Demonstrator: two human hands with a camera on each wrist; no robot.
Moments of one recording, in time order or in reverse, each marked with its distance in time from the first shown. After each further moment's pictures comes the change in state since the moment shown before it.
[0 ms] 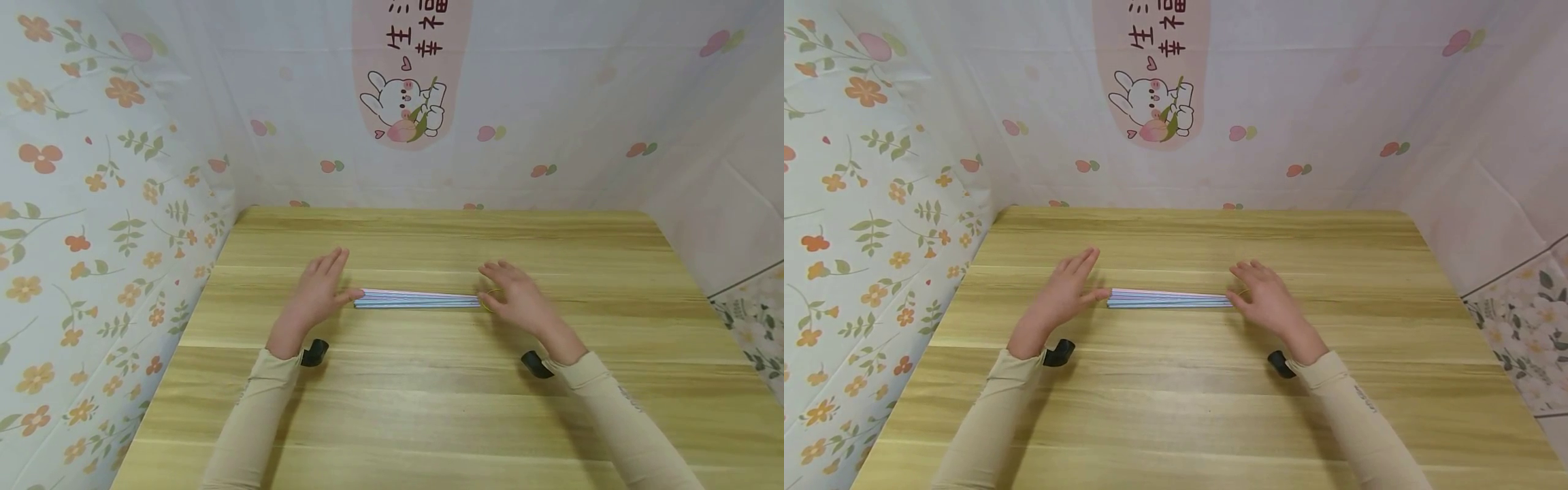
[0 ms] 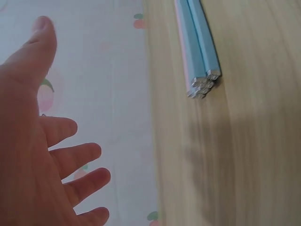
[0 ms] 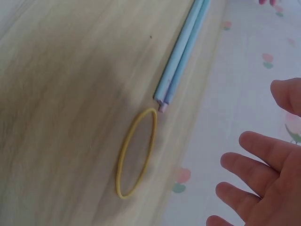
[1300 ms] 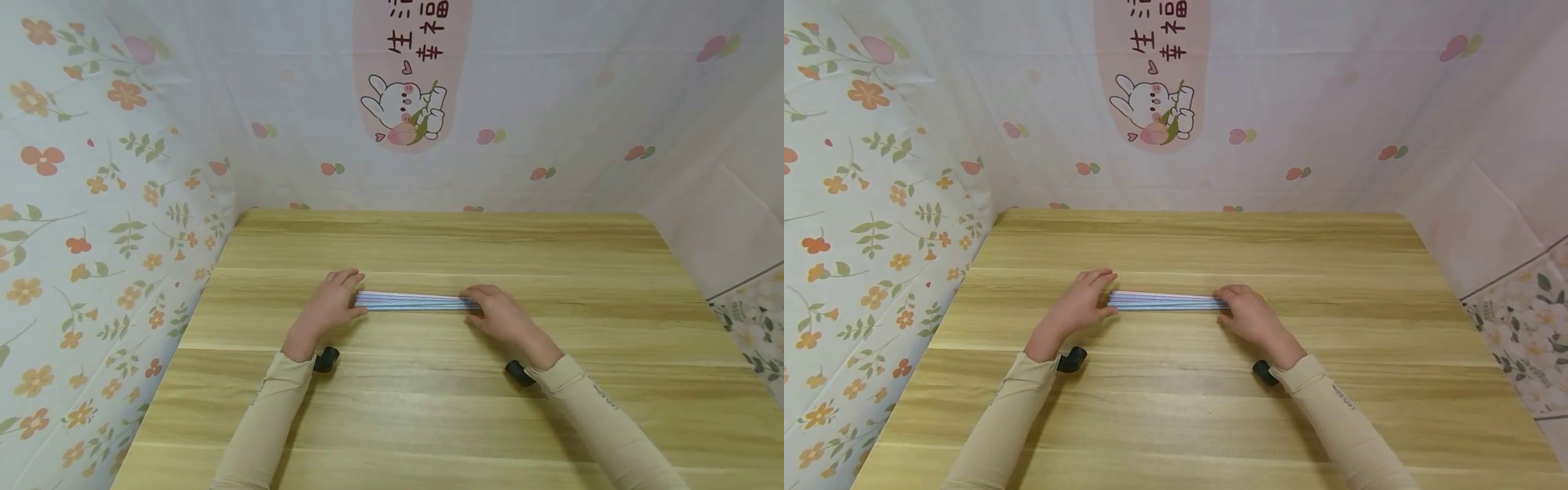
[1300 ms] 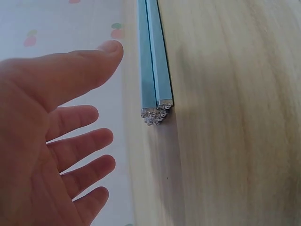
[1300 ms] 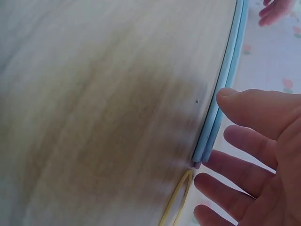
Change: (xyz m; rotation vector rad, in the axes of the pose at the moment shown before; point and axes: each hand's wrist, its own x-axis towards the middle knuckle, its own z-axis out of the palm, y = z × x) left_hand 0.007 0.001 0.028 0.048 -0.019 0.099; right_hand 0.003 -0.010 0.035 -0.031 -0.069 -0.070
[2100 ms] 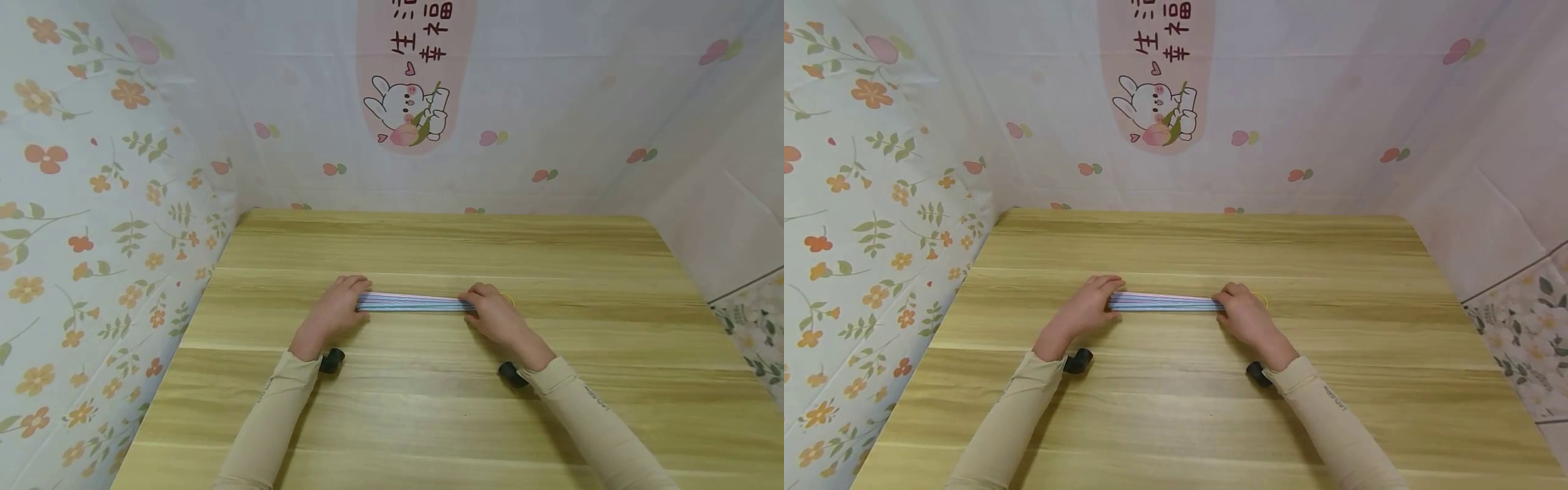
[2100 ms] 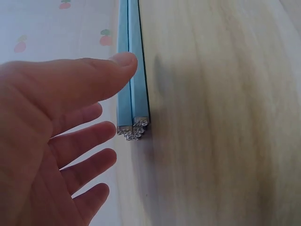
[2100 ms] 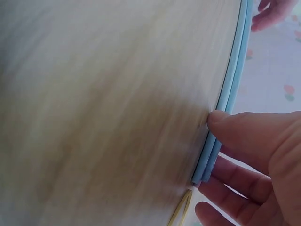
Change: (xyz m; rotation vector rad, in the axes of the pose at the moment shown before) left_hand 0.004 0.000 0.013 -0.033 0.018 0.057; right_hand 0.006 -0.004 0.011 -0.102 0.098 -0.064
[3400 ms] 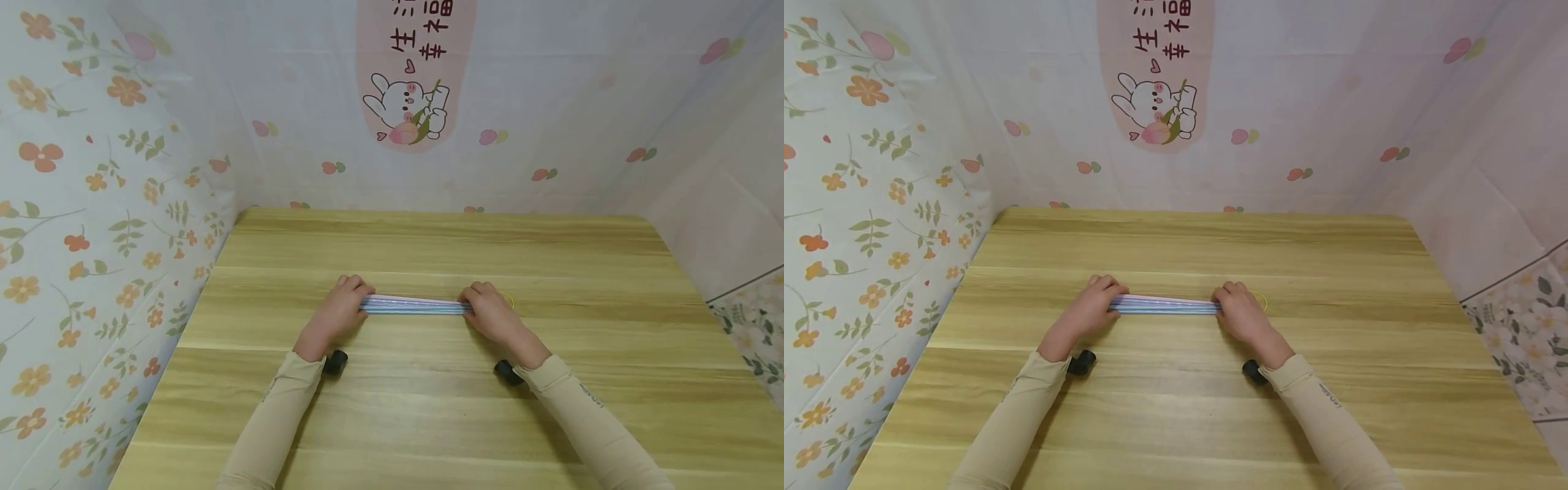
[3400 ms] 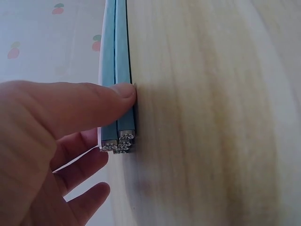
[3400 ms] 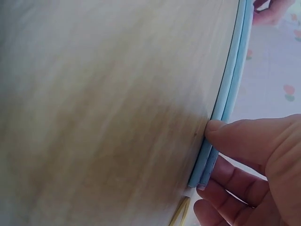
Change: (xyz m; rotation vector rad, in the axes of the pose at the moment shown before) left_hand 0.000 0.002 0.011 0.079 0.093 0.083; right_hand 0.005 -0.003 0.002 0.024 -0.003 0.046
